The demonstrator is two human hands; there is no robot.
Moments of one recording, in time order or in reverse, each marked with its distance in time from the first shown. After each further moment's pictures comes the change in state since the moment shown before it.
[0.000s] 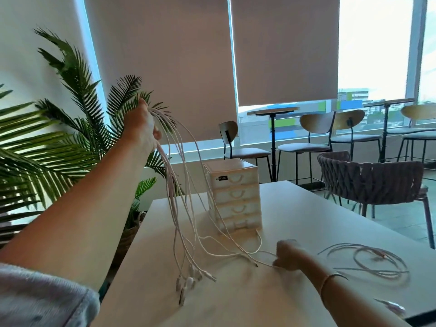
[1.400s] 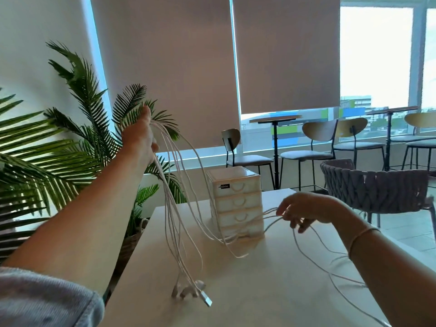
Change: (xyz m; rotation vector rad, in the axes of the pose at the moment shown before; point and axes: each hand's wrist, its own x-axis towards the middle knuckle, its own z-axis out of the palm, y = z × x) left_hand 0.002 -0.003 -0.011 0.009 0.010 -0.013; right_hand -0.024 0.010 -0.129 0.596 -0.036 -0.162
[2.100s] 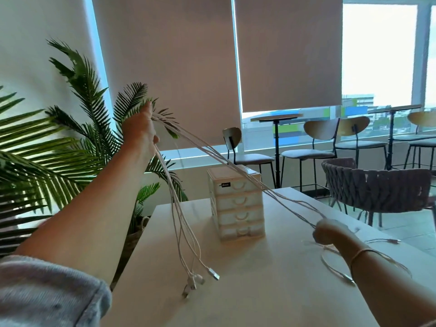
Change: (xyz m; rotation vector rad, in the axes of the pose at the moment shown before) left_hand 0.008 0.004 0.003 0.008 0.033 0.099; right_hand 0.062 0.111 0.017 -0.489 0.342 0.473
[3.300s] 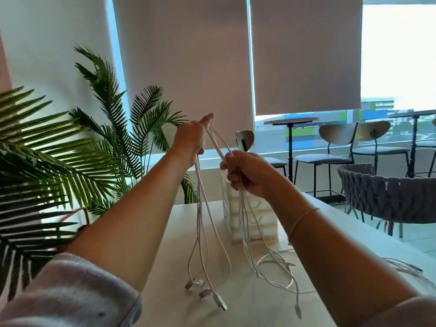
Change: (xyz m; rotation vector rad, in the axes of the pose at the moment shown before) left_hand -0.030 -0.010 0.028 0.208 -0.297 0.080; right_hand -0.169 -0.175 -0.114 1.343 -0.521 -0.853
